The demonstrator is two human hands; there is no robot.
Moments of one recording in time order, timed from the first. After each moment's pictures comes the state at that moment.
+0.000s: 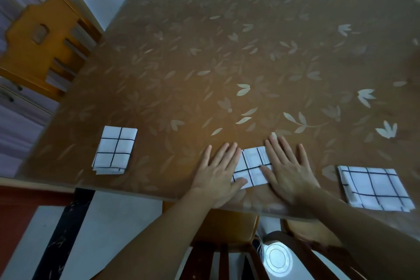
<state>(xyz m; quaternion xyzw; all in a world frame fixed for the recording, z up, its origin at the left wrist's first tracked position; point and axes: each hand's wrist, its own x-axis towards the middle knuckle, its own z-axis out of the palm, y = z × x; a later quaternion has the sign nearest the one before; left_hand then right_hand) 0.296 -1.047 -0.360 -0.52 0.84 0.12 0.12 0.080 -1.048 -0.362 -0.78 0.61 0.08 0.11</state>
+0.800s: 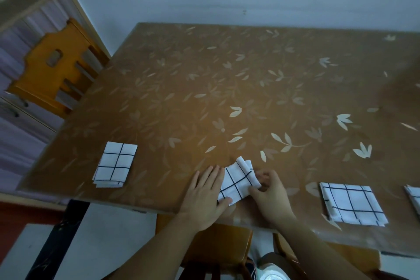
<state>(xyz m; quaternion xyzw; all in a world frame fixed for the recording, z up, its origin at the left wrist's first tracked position) 0.304 -1.024 -0.351 -0.58 0.80 0.16 0.04 0.113 -1.023 -0.330 -0.46 0.70 -0.29 0.46</state>
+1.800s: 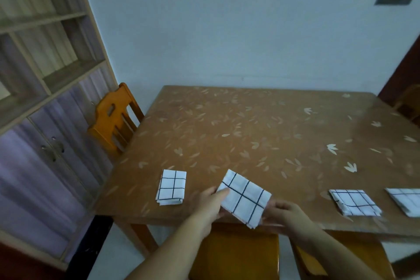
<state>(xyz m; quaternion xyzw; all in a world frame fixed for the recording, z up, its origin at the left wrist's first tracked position) 0.426 -0.967 -0.232 -0.59 0.31 0.66 -0.34 0.219 -0.923 -0.217 -0.39 0.63 -0.29 0.60</state>
